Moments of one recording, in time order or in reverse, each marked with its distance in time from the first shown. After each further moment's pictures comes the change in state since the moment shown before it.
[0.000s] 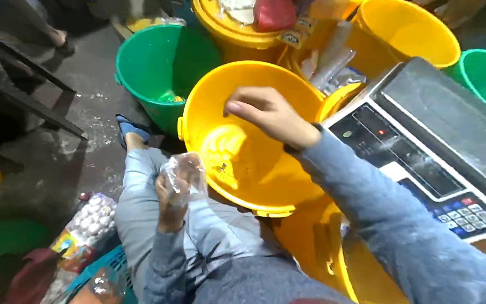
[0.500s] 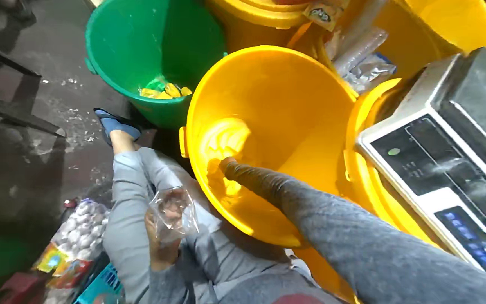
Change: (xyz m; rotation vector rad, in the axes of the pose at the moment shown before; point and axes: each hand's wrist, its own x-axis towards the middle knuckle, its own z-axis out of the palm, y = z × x) left_hand -0.005 -0.036 -0.066 -0.162 0.185 -0.107; right_hand -0.023 0.273 0.224 -0.536 -0.990 1.016
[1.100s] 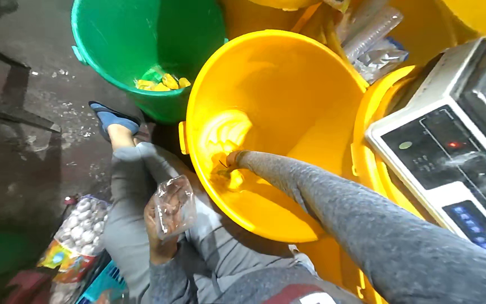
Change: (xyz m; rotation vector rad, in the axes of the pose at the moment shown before) left_hand 0.013 0.009 0.003 0.104 -0.070 -0.021; right_hand 0.028 0.051 -0.004 -0.120 -0.072 -0.288
